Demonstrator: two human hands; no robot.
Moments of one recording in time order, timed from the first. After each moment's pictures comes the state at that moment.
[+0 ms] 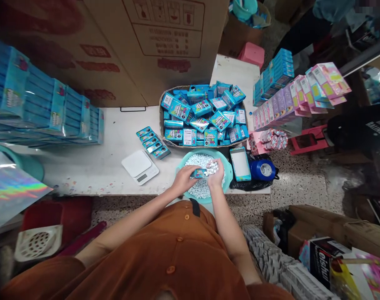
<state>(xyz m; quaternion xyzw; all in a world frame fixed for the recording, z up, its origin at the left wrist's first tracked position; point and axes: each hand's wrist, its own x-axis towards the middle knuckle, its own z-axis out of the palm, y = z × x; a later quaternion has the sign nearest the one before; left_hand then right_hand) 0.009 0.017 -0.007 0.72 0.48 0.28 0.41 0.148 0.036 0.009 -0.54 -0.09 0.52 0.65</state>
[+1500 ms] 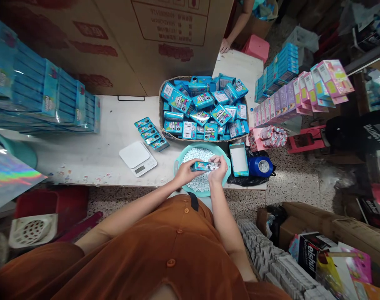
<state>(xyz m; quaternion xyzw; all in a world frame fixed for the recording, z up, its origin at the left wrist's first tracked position) 0.023 0.011 0.000 0.64 0.50 0.32 0.49 0.148 0.024 0.028 -0.58 -0.16 0.45 0.66</state>
